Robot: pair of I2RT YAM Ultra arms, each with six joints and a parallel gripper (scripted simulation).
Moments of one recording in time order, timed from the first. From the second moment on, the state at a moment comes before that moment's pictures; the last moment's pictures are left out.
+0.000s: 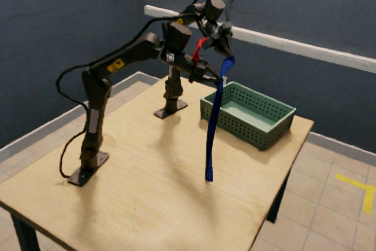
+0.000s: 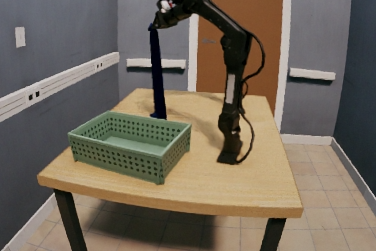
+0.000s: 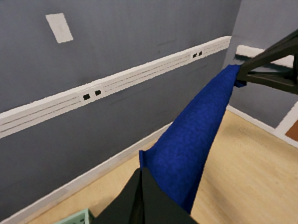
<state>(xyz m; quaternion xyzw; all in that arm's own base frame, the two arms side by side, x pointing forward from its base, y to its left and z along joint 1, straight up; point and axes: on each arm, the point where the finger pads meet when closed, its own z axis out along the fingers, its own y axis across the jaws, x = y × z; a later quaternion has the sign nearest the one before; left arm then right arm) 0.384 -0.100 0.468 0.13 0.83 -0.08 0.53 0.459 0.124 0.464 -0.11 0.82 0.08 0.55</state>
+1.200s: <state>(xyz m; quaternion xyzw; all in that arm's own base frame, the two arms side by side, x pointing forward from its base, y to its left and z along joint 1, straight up) 0.380 -0.088 0.491 0.10 0.84 -0.06 0.54 0.476 0.137 0.495 -0.12 0.79 0.09 0.59</state>
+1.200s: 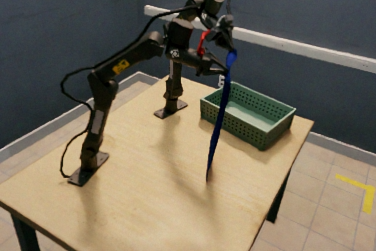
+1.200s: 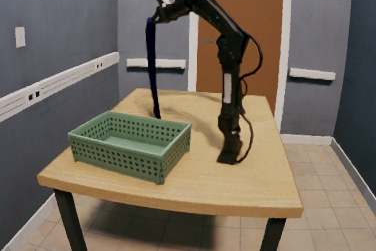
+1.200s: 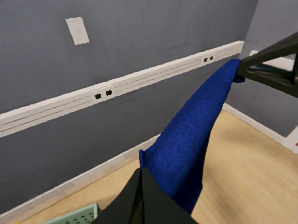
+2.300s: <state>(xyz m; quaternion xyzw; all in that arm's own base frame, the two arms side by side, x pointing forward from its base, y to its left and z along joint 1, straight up) 0.500 -0.078 0.465 0.07 0.82 -0.05 0.57 0.585 0.105 0.460 -0.07 0.71 0.07 0.70</state>
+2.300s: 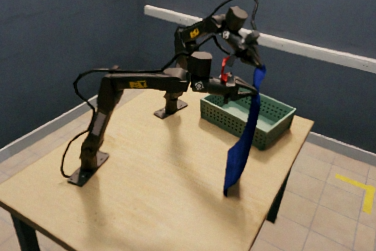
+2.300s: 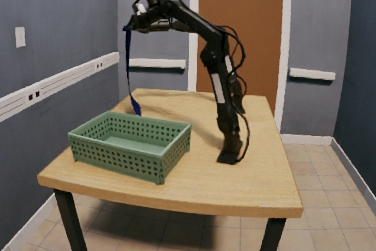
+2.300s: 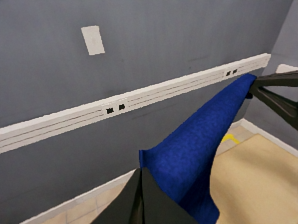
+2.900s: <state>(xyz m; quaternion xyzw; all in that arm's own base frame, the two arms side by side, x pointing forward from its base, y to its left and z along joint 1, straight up) 0.545 -0.074 0.469 0.06 0.79 -0.04 0.61 0.635 0.094 0.473 -0.05 0.55 0.06 0.83</state>
